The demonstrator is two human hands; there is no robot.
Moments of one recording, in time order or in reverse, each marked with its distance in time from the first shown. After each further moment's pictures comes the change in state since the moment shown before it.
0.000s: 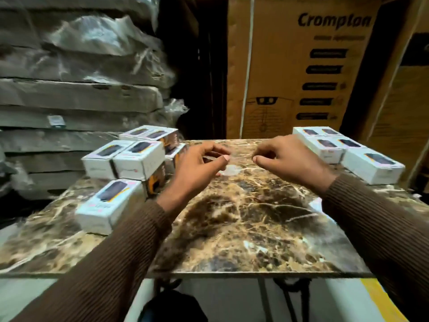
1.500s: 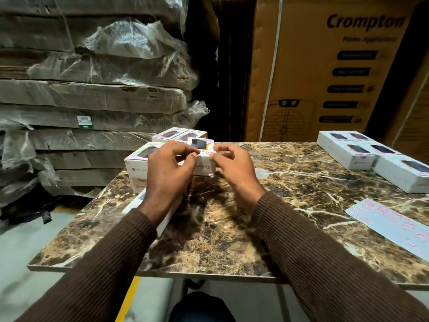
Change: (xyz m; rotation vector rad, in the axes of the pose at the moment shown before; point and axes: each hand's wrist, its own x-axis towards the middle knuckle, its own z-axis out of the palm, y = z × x) left_hand -0.021 -0.022 -0.117 0.416 0.428 0.200; right_hand 0.059 -0.144 0.122 1.104 0.184 0.352
